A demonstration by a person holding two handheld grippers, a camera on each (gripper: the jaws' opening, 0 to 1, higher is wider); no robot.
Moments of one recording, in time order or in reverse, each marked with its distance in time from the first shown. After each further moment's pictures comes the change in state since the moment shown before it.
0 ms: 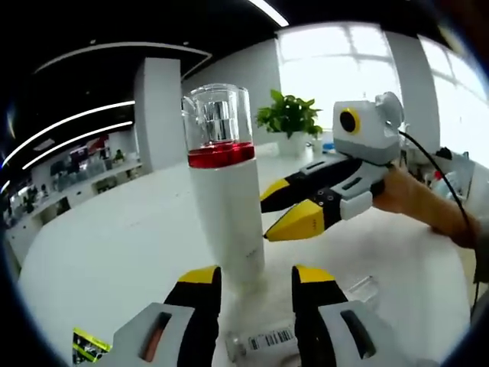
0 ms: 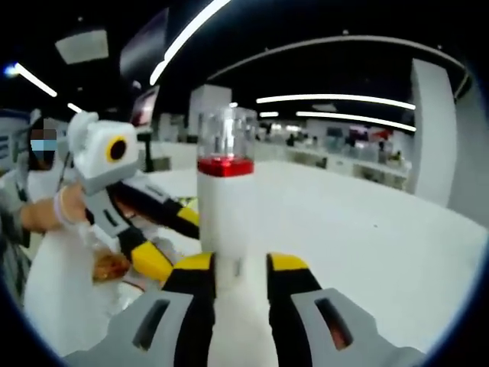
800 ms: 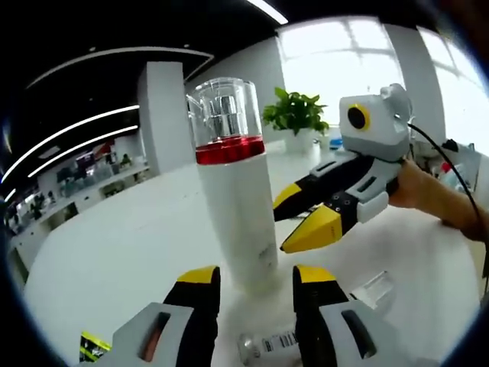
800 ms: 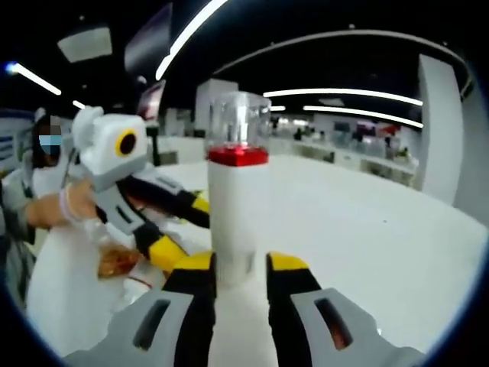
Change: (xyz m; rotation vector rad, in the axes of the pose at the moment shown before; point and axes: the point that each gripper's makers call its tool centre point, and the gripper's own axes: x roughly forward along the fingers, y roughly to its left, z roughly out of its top) left arm 0.005 0.009 -0.003 0.030 0.003 0.049; right arm 0.004 0.012 -0.007 -0.003 0.029 0.049
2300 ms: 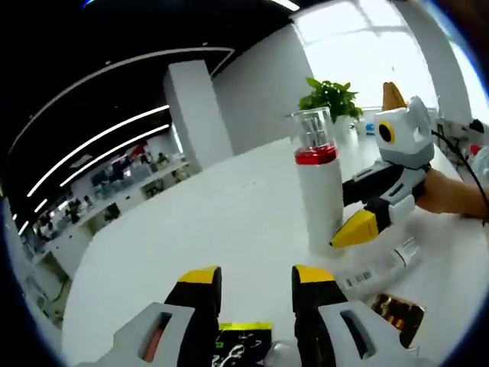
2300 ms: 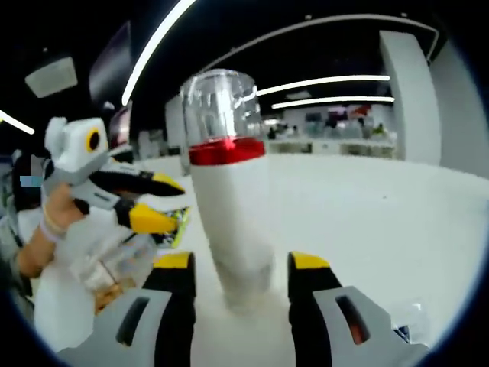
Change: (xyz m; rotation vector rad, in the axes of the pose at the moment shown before) left arm -0.067 0.079 -0.002 0.010 0.040 0.234; right arm 0.036 0.003 -0.003 0.177 -0.014 -0.120
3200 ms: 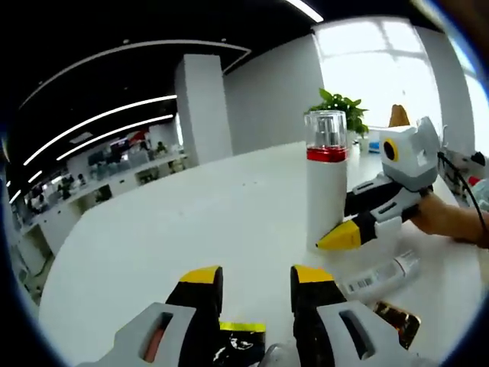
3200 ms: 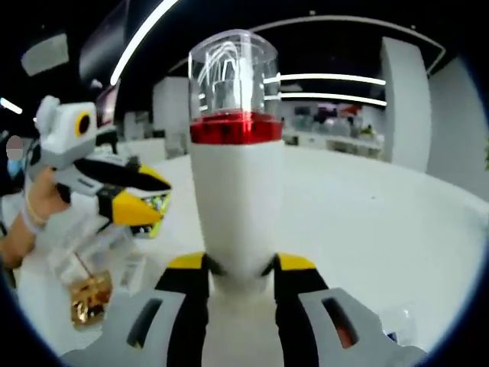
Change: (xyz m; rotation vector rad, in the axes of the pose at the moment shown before) left arm 0.010 -0.003 -0.007 -0.097 -0.006 -0.039; right arm 0.011 -0.026 0.000 -0.040 0.057 -0.108
